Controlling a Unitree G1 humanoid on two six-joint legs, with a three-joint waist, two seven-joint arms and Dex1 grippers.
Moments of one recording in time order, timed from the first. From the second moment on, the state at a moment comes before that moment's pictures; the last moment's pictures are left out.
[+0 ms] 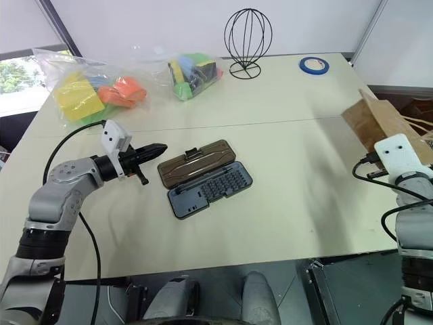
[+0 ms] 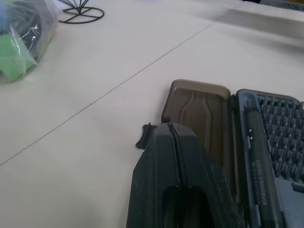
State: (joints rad) left arm -0.42 0.58 0.06 -0.03 -0.41 0.44 -0.80; right arm -0.17 -0.80 -0.35 0.07 -0.20 0.52 0.24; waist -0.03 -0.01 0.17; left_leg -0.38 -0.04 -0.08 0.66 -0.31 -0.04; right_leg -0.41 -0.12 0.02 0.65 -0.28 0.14
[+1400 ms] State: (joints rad) left arm -0.37 0.56 0.07 -0.07 -0.39 0.42 -0.78; right arm -0.94 -0.48 0.19 0.43 0.12 0.61 0.72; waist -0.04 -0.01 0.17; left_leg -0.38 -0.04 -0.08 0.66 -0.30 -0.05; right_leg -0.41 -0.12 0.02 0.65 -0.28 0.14
